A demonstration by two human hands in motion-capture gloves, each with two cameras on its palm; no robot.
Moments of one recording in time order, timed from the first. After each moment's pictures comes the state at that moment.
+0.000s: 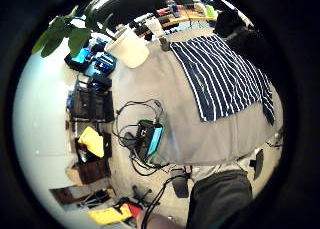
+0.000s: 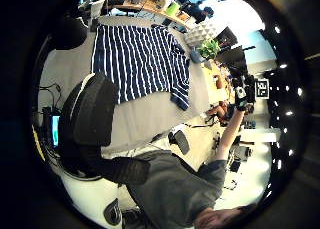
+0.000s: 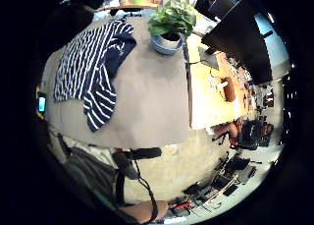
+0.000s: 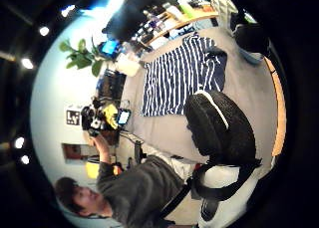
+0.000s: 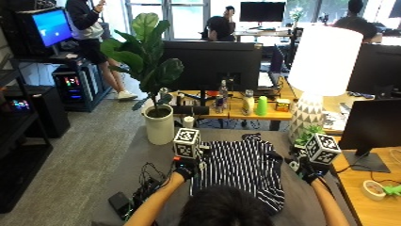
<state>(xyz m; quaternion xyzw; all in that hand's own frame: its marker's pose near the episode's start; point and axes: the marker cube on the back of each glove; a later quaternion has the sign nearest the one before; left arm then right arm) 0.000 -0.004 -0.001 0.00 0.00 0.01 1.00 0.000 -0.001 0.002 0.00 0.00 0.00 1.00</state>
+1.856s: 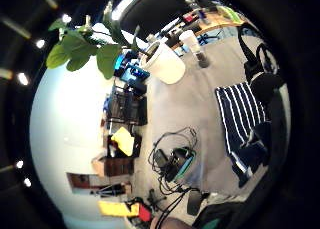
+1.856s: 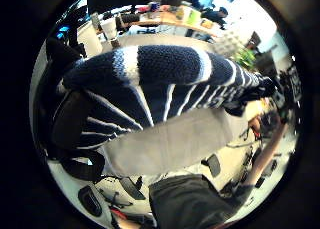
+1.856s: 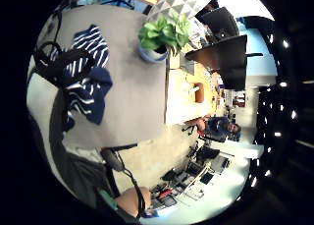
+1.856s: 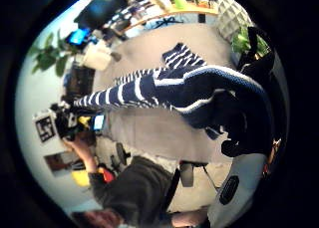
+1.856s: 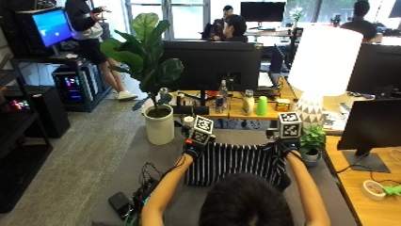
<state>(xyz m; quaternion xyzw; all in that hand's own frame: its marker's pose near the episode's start) -0.017 -0.136 0.023 0.06 -0.20 -0.05 0.98 -0.036 -0.141 0.042 -0.07 0.18 0.04 0.98</state>
